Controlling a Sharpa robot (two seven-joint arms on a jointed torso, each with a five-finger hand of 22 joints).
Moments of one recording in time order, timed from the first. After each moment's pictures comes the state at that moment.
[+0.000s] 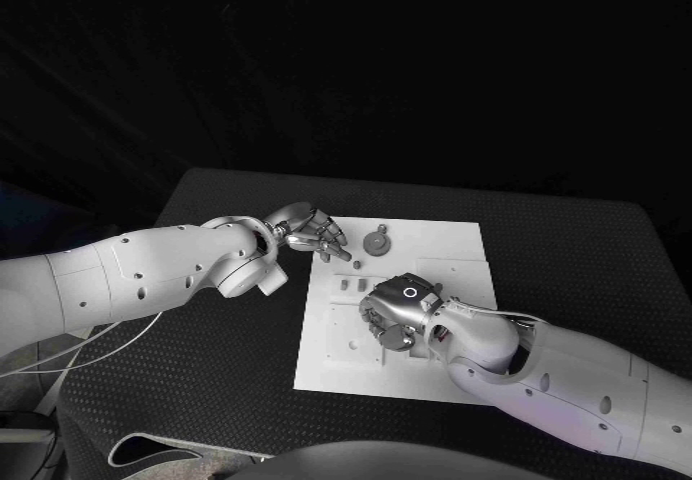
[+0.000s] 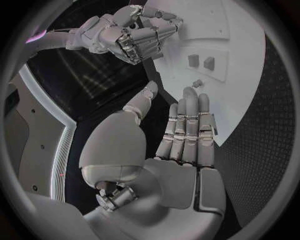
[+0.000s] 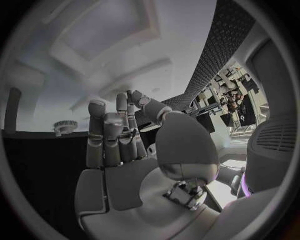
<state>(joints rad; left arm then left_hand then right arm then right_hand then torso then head) 1.20 -0.85 -0.13 1.42 -0.69 -0.23 0.09 1.11 -0.15 0.36 -0.29 0.05 0.85 0.16 0.41 0.51 0.96 0.12 0.44 0.40 0.92 0.03 0.94 0.46 0.02 1.03 -0.07 0.07 1.05 0.97 -0.54 -0.07 1.48 -2.02 -0.26 -0.14 1.16 -0.07 0.72 -0.29 0.05 1.04 0.11 0.29 0.59 1.28 0.03 0.15 0.45 1.26 -0.07 1.28 0.84 0.21 1.17 -0.01 0.79 1.31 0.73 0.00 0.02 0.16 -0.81</state>
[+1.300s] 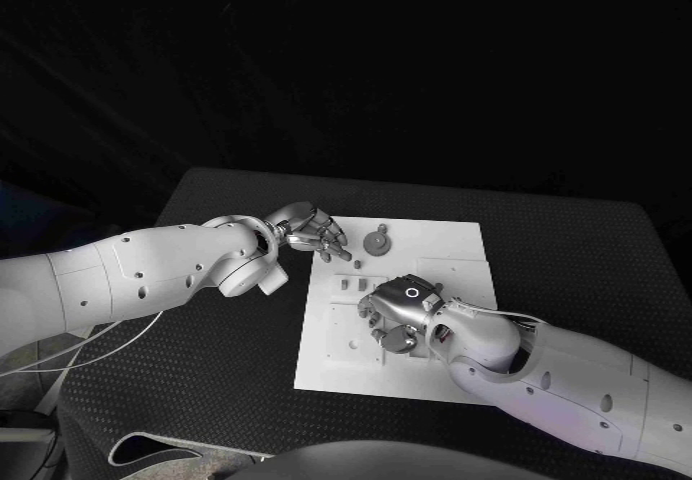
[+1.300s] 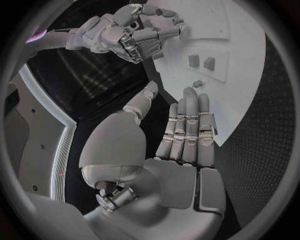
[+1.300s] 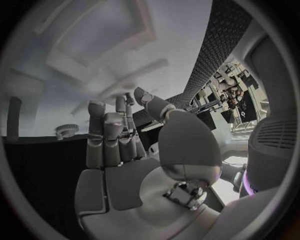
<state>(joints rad) 1.20 -0.86 -0.13 1.42 -0.69 -0.23 0.09 1.11 -0.15 0.36 -0.29 0.05 0.85 0.16 0.42 0.51 0.96 0.12 0.45 0.40 0.92 0.03 0.94 0.47 0.02 1.03 -0.07 0.07 1.05 0.97 -0.54 -0.08 1.48 -1.98 -0.26 -0.13 1.12 -0.20 0.72 -0.27 0.05 0.91 0.16 0.21 0.55 1.17 0.09 0.08 0.42 1.26 -0.02 1.28 0.84 0.20 1.17 -0.01 0.79 1.31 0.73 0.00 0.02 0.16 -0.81</state>
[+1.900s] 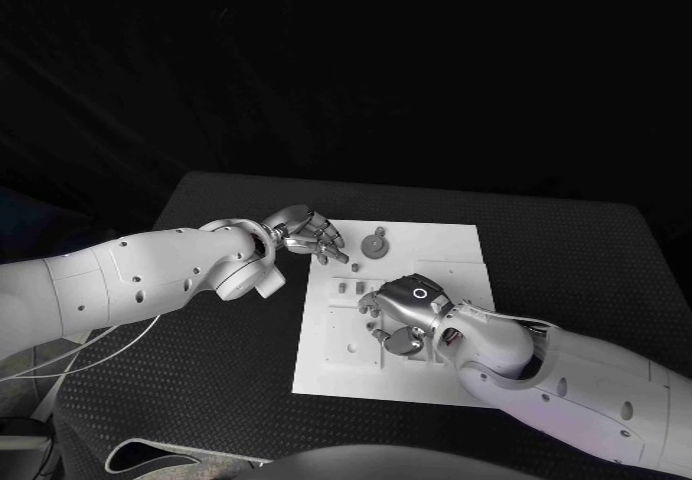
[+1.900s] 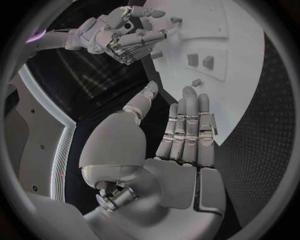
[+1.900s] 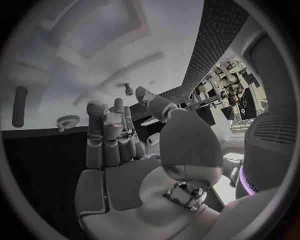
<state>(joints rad) 1.20 -0.85 -0.13 1.41 -0.69 -0.23 0.09 1.11 -0.15 0.36 -0.29 0.05 0.85 0.16 0.42 0.51 0.96 0.12 0.45 0.40 0.92 0.03 0.94 0.47 0.01 1.03 -0.07 0.07 1.05 0.98 -0.59 -0.07 1.54 -1.97 -0.32 -0.13 1.12 -0.23 0.73 -0.25 0.05 0.86 0.18 0.20 0.55 1.14 0.11 0.07 0.40 1.26 -0.01 1.28 0.84 0.19 1.18 -0.01 0.79 1.31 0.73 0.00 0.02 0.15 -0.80</state>
